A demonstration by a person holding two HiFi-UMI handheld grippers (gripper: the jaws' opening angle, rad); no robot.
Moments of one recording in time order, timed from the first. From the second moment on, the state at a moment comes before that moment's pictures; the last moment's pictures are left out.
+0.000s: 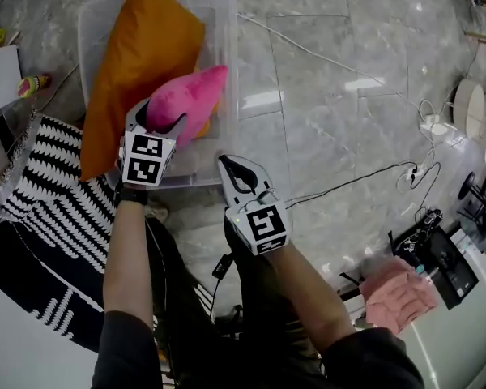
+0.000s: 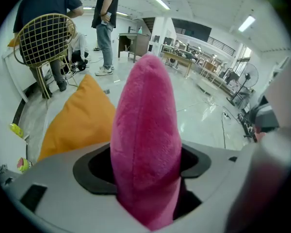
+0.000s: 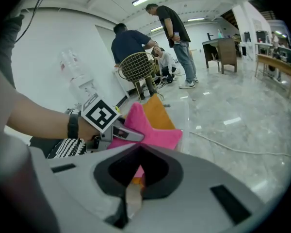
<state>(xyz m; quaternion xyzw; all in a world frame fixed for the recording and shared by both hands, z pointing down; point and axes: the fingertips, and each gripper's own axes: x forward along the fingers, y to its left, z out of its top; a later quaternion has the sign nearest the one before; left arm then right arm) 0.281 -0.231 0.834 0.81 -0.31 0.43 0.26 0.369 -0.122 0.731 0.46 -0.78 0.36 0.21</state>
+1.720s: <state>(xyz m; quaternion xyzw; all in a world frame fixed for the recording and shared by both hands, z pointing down) 0.184 -0.200 0.376 0.86 -0.43 0.27 0.09 0.306 -0.188 0.370 0.45 -0.86 0.19 0.16</state>
